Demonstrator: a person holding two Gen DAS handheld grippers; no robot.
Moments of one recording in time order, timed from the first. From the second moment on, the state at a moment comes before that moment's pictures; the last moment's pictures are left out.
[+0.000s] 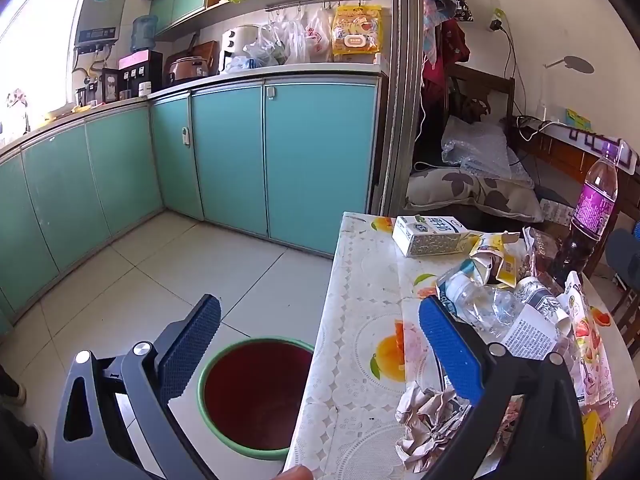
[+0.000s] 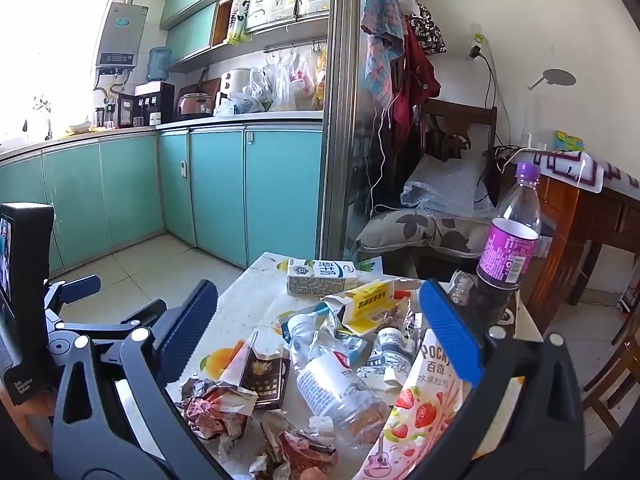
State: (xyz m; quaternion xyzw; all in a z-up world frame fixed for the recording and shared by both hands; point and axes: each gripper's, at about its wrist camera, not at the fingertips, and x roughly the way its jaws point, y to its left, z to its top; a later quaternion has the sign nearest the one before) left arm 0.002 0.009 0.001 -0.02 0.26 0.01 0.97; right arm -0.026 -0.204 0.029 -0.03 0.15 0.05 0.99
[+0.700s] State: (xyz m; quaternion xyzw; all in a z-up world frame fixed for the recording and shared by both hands) left arm 0.004 0.011 -0.003 -0.02 0.27 0.01 0.96; right arm -0.018 -0.205 0.021 -0.03 0.16 0.05 0.99
